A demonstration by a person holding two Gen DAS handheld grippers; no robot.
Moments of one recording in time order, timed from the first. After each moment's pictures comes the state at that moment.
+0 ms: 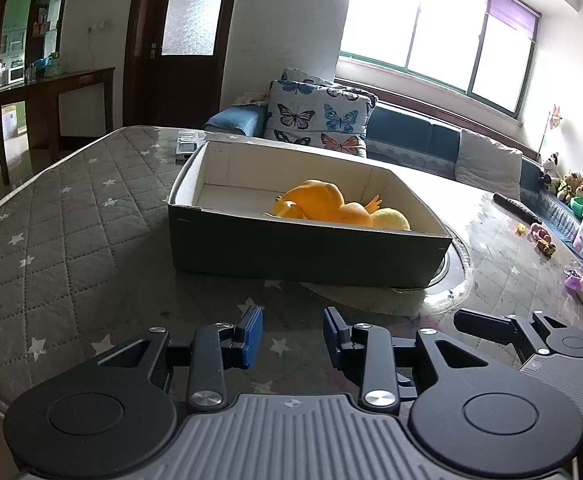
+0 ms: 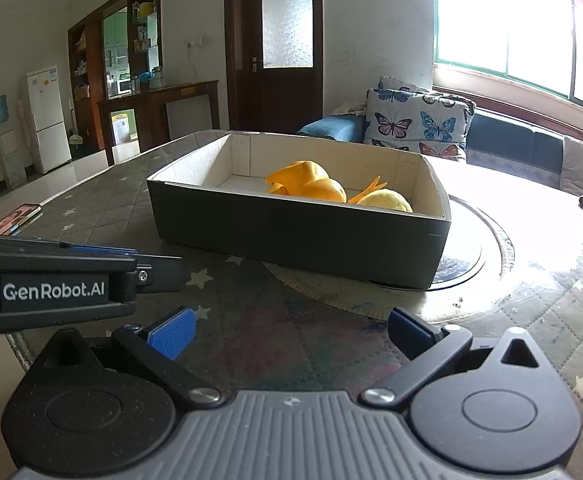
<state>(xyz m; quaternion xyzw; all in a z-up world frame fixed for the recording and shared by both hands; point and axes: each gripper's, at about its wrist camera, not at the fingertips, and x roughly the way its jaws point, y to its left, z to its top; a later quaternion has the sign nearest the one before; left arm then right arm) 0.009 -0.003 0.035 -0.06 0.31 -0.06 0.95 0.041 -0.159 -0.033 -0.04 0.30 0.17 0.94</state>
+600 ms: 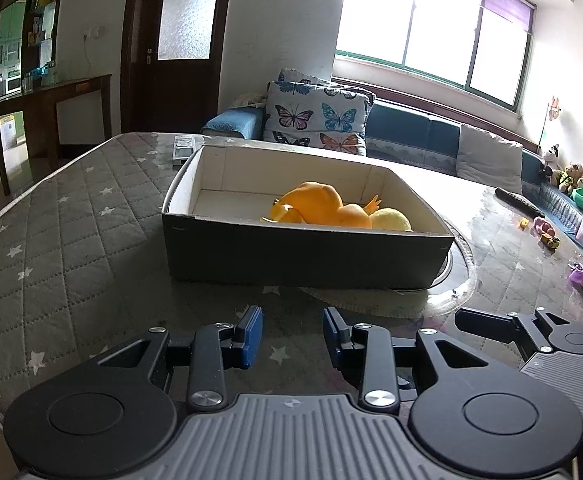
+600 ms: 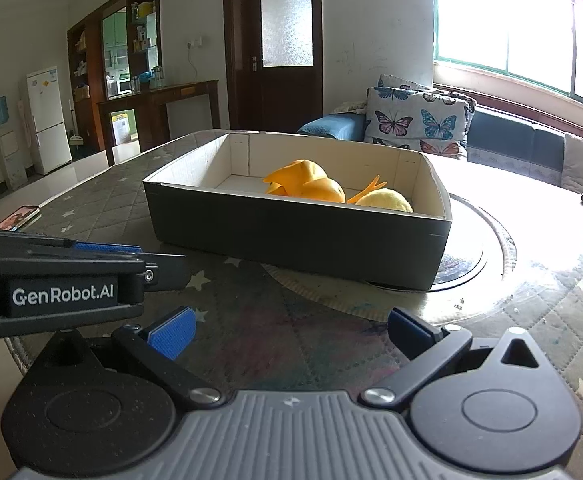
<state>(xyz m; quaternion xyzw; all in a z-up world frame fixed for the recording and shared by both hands) 0.017 -0.007 0.036 -0.04 0.30 -0.06 0.95 0.046 -0.160 -0.034 -0.04 0.30 0.17 0.94</state>
